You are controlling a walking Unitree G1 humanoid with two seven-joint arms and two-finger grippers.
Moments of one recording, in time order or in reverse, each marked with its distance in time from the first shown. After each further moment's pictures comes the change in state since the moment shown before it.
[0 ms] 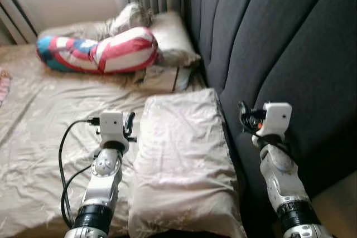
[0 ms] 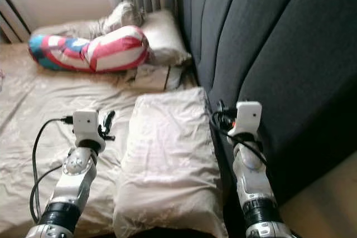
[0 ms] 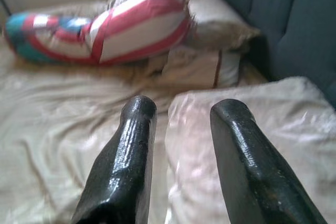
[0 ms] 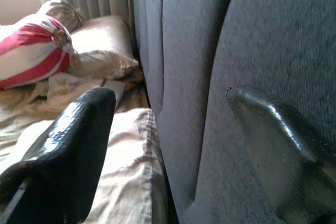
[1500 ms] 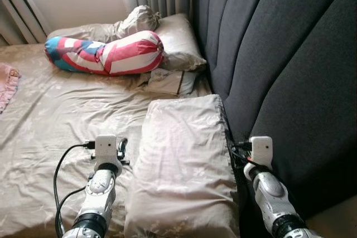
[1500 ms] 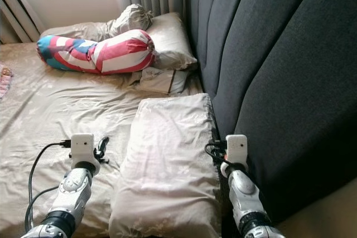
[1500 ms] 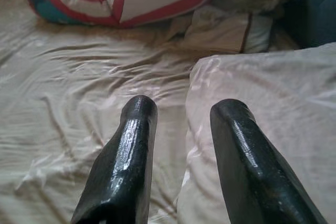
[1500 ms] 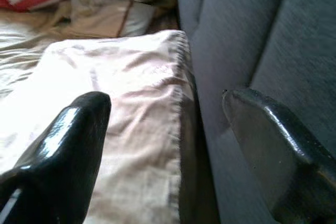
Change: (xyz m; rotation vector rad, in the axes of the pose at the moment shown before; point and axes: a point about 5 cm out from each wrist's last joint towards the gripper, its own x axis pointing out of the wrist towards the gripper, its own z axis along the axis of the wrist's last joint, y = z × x) left arm -0.010 0.010 -0.039 0.001 0.096 0.009; right arm -0.031 0.012 -0.073 -0.002 0.248 0.102
